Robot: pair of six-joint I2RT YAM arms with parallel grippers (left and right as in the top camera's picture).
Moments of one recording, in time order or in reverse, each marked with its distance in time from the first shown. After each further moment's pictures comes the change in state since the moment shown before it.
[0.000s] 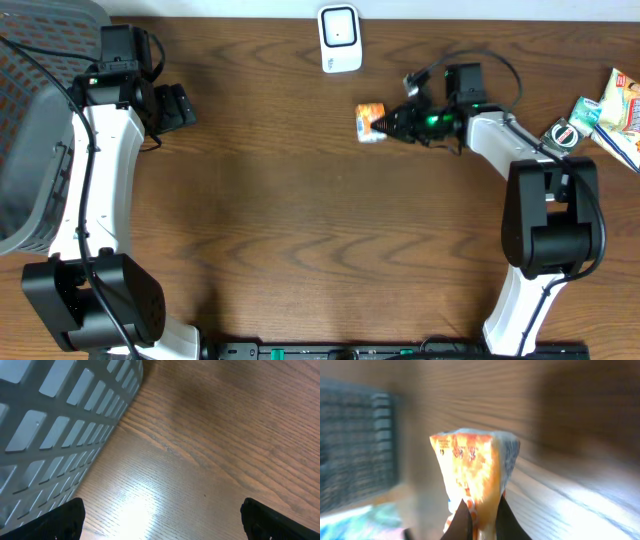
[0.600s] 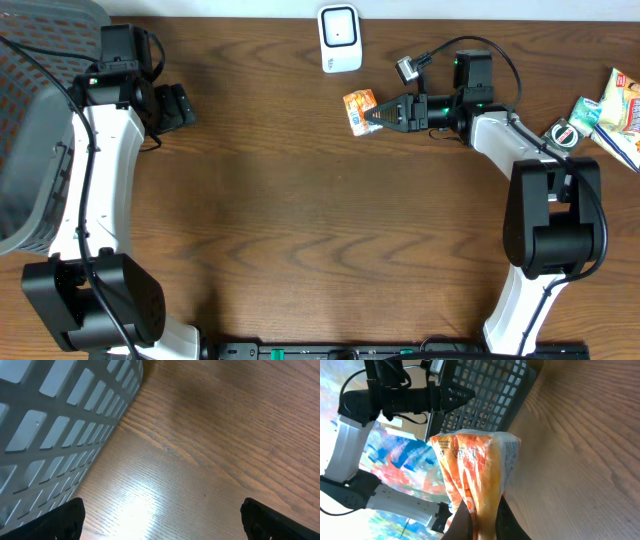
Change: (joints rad) left arm 0.000 0.000 0.000 0.000 0.000 0.000; right arm -0.012 -0.001 0.001 0.230 -0.553 0.028
